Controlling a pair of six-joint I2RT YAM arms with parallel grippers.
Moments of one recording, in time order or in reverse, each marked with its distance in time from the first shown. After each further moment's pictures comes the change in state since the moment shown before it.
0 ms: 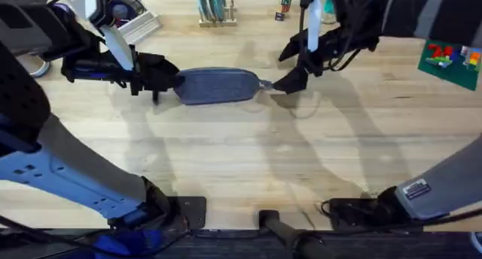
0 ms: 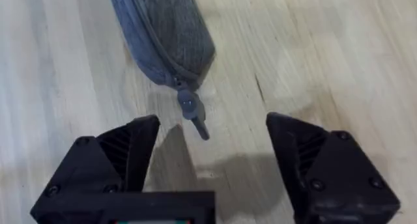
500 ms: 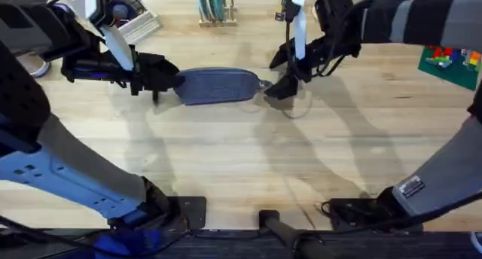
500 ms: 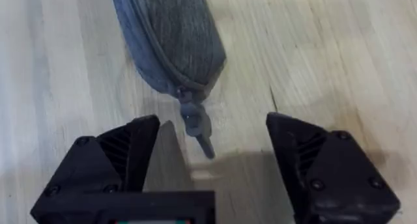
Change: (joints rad) left arm 0.000 0.000 0.000 0.000 0.000 0.000; right arm 0.047 0.082 0.000 0.060 -0.006 -0.004
